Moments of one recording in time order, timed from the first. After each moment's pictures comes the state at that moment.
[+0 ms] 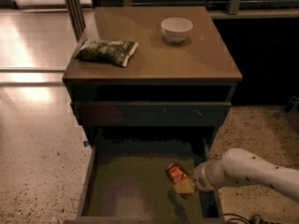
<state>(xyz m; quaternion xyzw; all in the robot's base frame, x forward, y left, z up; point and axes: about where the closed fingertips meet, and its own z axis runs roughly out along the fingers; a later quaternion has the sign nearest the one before) 0.443 -0.128 0.506 -0.32 0.90 0.23 0.19</state>
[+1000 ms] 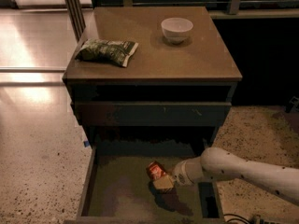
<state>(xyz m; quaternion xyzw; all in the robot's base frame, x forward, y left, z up) 0.477 -0.055 0.461 -0.32 0.87 0.31 0.20</state>
